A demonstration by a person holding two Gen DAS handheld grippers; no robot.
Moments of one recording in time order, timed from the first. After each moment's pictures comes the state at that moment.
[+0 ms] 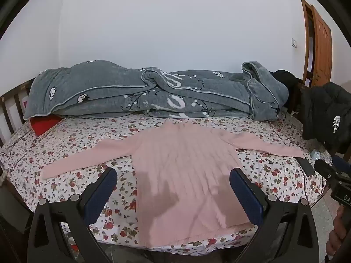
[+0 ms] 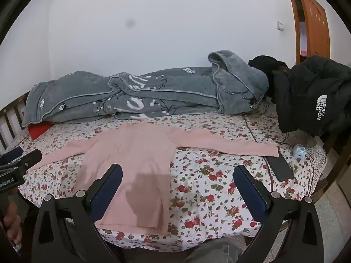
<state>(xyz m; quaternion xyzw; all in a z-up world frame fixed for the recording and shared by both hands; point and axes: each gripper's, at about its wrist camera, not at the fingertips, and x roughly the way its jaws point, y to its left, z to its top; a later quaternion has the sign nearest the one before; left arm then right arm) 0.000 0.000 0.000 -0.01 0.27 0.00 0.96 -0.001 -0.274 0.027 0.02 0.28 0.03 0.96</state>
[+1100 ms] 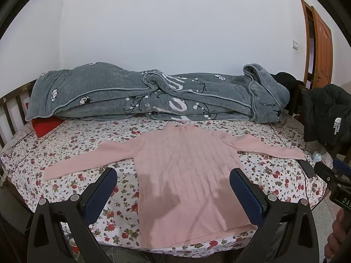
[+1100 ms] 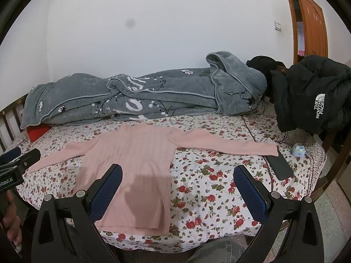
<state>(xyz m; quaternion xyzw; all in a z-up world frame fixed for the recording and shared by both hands) 0.000 -0.001 0.004 -0.01 0.27 0.01 0.96 -0.003 -0.272 0.024 0.02 0.28 0.02 0.96</state>
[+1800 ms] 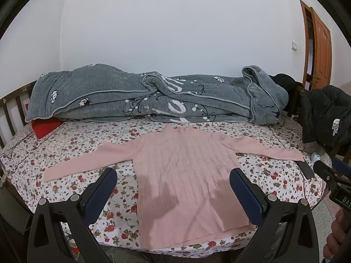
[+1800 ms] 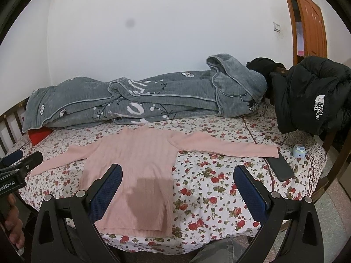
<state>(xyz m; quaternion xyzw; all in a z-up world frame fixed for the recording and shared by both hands) 0.000 -0.006 0.011 -0.01 0.27 0.01 0.96 -0.006 -0.268 0.032 0.03 0.27 0.02 0.96</state>
